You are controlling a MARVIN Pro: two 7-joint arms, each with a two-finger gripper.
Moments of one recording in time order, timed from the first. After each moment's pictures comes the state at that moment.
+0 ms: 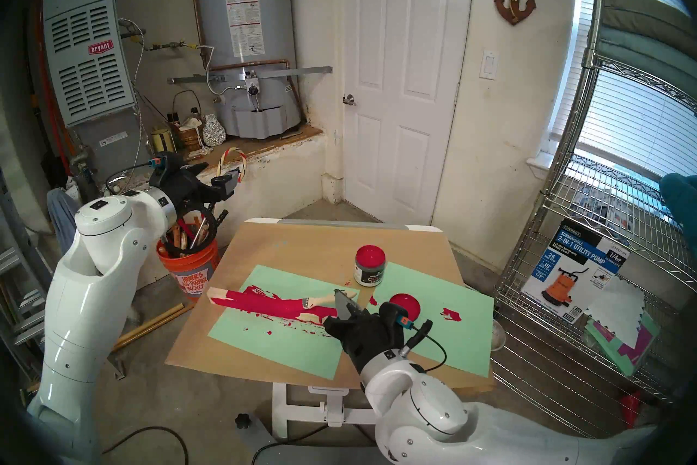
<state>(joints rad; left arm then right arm) 1.46 -1.08 -1.61 -1.98 -0.52 0.57 -0.08 -1.61 -0.77 0.65 -2.11 1.12 -0.38 -0.50</state>
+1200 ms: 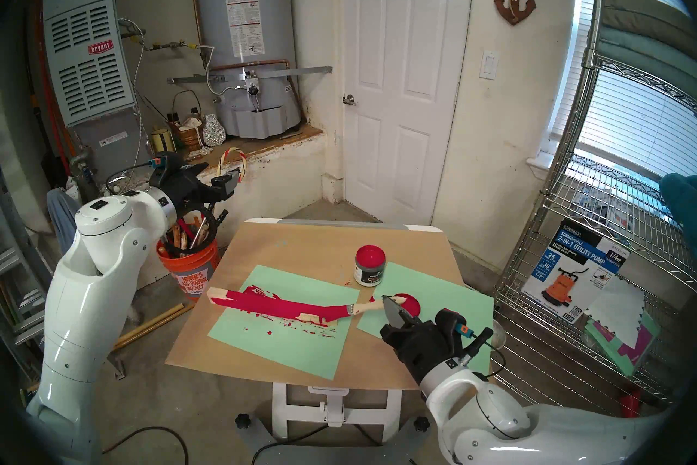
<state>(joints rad) 1.46 -1.07 -1.61 -1.98 -0.53 0.57 -0.08 -1.77 -0.48 0.79 -2.19 1.28 -0.53 -0.36</state>
